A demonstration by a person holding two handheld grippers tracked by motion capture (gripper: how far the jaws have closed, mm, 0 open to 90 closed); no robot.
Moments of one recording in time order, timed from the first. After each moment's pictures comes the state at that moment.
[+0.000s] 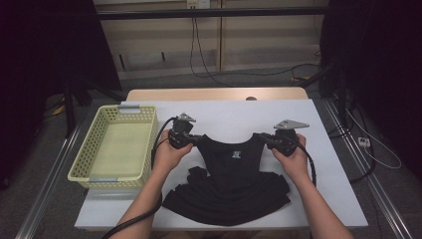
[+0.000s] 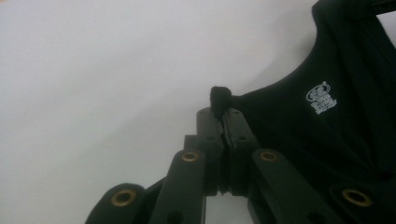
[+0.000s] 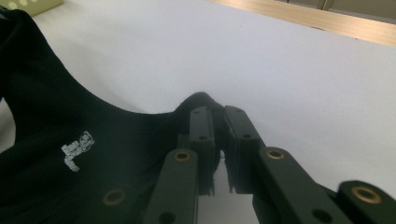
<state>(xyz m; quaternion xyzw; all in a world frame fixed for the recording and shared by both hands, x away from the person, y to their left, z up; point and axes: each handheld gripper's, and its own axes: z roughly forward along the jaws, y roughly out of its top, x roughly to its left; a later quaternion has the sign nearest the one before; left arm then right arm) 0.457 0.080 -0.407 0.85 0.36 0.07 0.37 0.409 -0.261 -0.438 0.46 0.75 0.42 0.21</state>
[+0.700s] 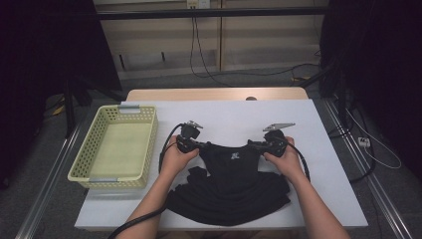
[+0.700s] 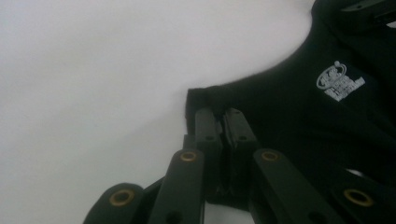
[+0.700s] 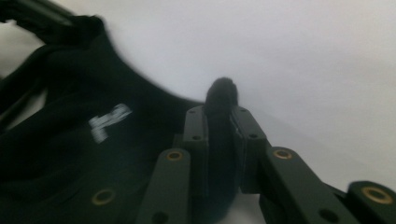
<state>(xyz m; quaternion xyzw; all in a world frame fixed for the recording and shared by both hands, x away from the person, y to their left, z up) 0.458 0.066 -0.449 0.86 0.37 0.02 0.36 0.420 -0.241 -0.463 0.46 0.79 0.39 0.10</state>
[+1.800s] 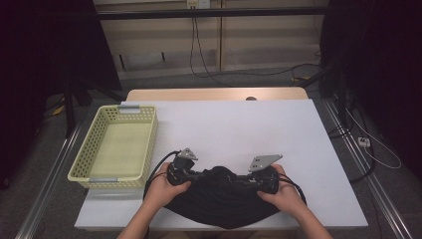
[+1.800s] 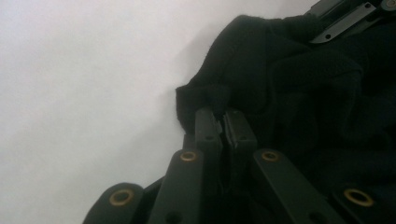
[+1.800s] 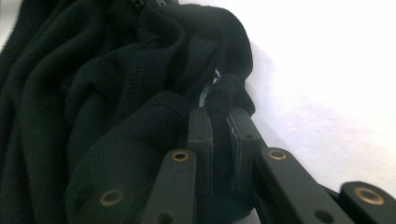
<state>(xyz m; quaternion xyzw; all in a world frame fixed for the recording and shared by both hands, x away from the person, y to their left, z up) 0.363 0.091 -0.443 0.89 0.29 -0.02 0.36 0.323 -0.191 -0.458 0.28 0.87 0.41 0.06</state>
